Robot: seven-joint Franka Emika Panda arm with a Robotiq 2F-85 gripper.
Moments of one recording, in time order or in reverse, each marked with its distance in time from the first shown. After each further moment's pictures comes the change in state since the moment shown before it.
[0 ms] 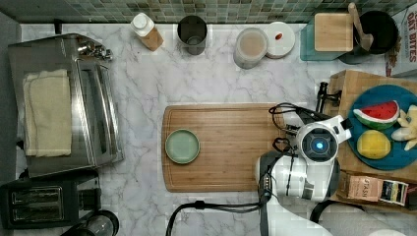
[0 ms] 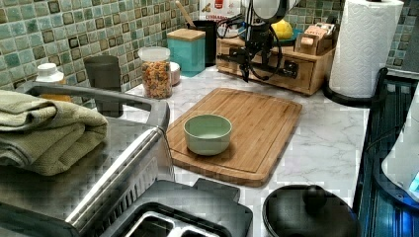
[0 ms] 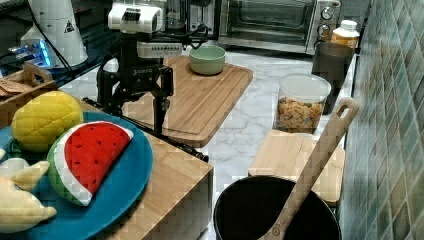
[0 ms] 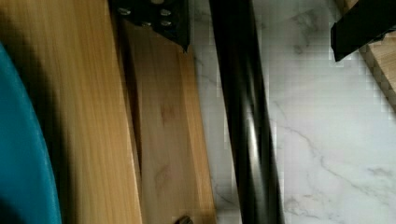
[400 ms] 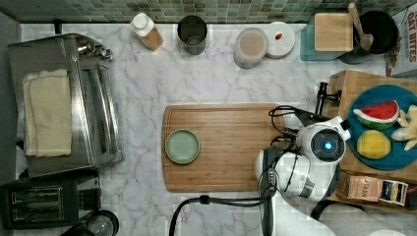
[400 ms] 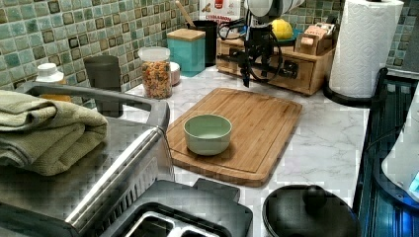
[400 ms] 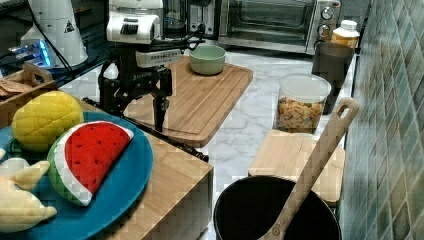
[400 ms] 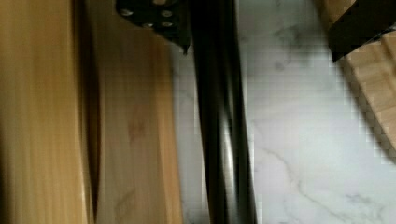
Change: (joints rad) arm -0.090 0.009 0.091 0.006 0.178 -0.043 -0.185
